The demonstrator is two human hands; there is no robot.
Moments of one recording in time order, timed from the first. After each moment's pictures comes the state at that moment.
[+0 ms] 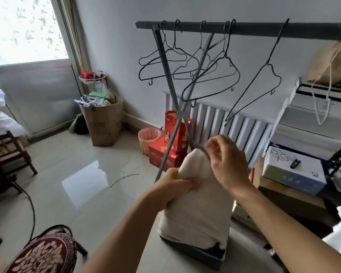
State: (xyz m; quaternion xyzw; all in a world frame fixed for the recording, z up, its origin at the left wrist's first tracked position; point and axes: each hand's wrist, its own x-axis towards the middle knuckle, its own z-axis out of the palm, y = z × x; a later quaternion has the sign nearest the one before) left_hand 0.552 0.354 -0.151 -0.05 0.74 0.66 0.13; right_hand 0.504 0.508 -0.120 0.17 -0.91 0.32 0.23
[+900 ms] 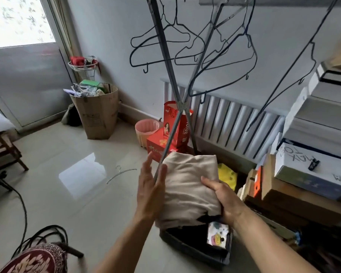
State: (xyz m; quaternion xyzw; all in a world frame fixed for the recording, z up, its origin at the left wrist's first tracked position) left_hand 0.474 0.306 -0.237 -0.13 0.80 0.56 -0.19; right_hand 0.424 0.490 -0.235 -0.11 -0.55 0.77 -0.30
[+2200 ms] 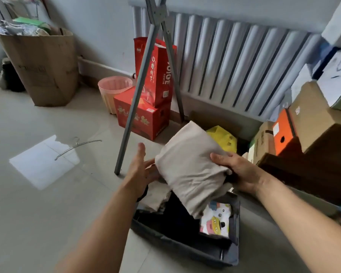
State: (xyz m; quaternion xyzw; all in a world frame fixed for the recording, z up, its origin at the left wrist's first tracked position) left_hand 0.279 0.341 -0.662 -0.23 0.54 0.80 0.07; right_hand 0.250 0.590 -0.606 0.01 -0.58 0.74 -0.33
